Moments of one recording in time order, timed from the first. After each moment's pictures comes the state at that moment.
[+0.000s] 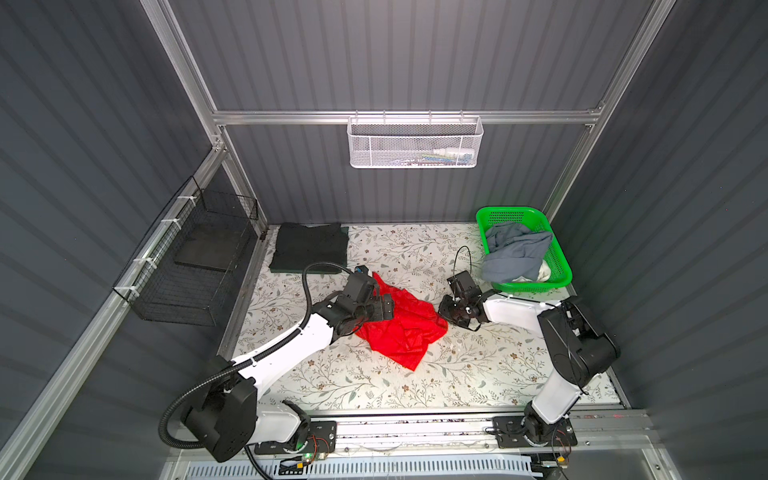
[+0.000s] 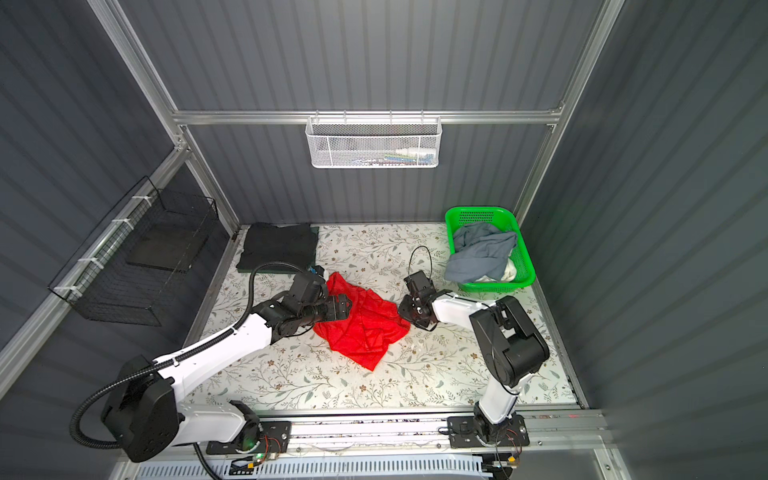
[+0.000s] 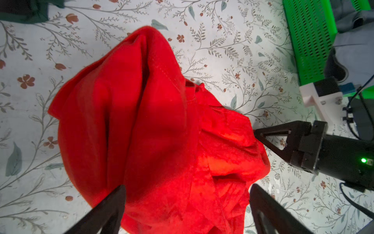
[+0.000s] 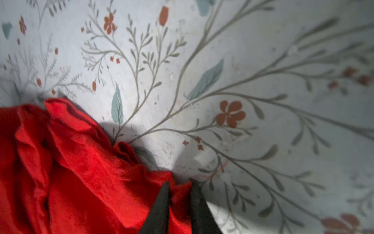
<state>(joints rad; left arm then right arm) -0.65 1.36 0.89 -0.37 -0.04 -0.59 0.49 1.74 0.91 -0.24 -0.09 0.88</state>
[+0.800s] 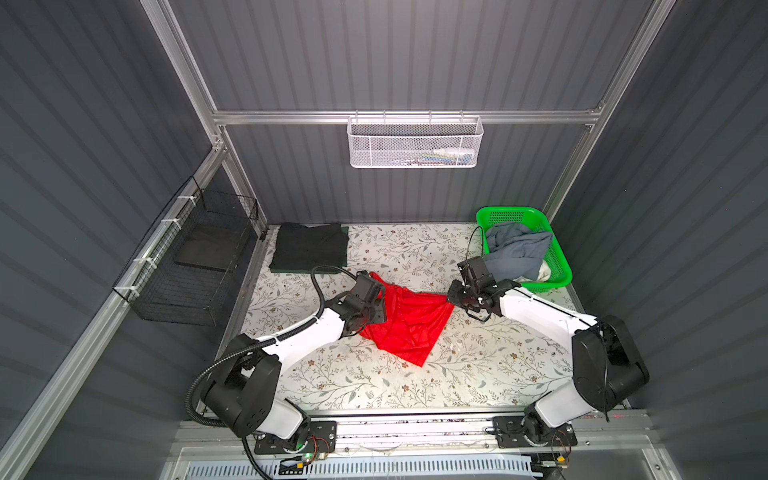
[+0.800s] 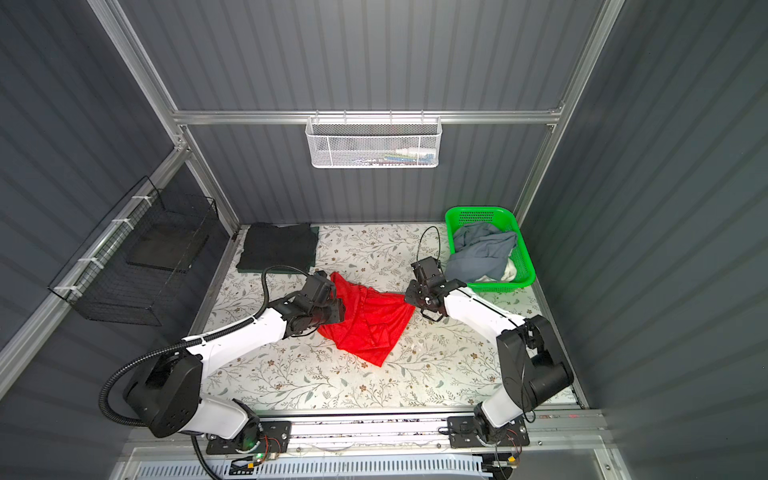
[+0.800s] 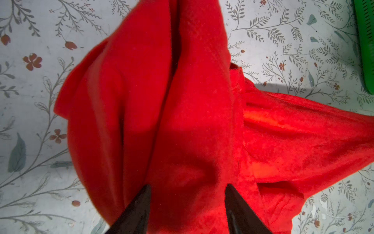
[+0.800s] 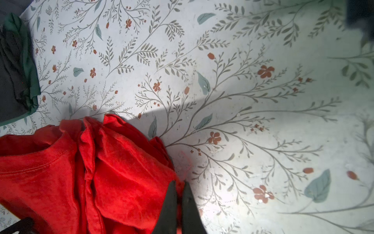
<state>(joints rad) -0.65 1.47 0.89 -0.35 -0.11 -0.61 0.46 1.56 1.00 -0.40 0.04 0.75</state>
